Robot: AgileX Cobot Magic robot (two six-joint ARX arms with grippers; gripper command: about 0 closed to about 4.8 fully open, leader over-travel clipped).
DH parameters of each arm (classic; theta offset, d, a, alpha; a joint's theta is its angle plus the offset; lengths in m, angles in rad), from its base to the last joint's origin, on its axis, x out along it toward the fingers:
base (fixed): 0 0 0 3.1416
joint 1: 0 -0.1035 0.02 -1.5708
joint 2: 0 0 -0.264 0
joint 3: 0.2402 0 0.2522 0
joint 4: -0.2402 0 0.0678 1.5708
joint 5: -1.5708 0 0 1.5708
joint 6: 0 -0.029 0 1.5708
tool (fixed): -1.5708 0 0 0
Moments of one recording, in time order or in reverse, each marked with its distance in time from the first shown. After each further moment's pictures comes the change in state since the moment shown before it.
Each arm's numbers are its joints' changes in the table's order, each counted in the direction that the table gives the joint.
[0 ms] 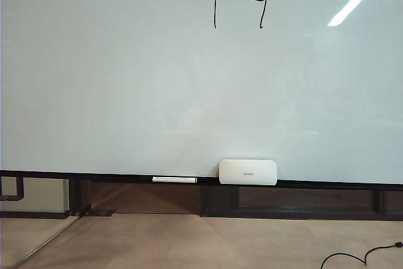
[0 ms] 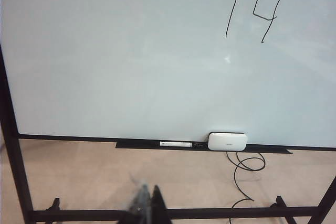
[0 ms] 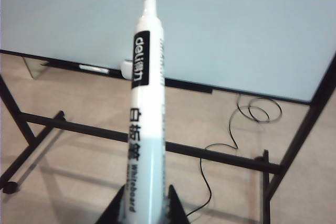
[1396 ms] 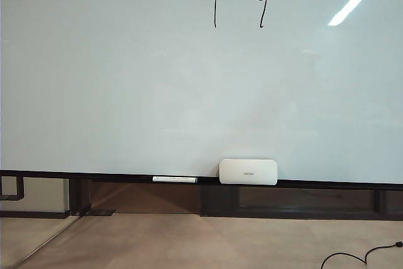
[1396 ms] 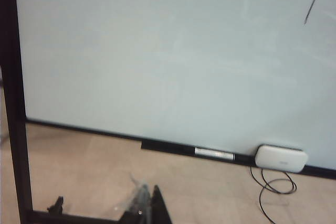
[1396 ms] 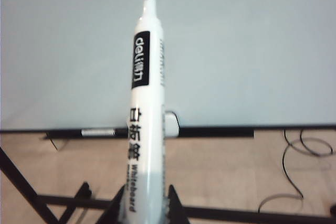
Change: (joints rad) left arm 0.039 0.000 -0.705 0.721 -0.134 0.081; right arm 0.027 -0.008 -0.859 1.065 -0.040 -0.245
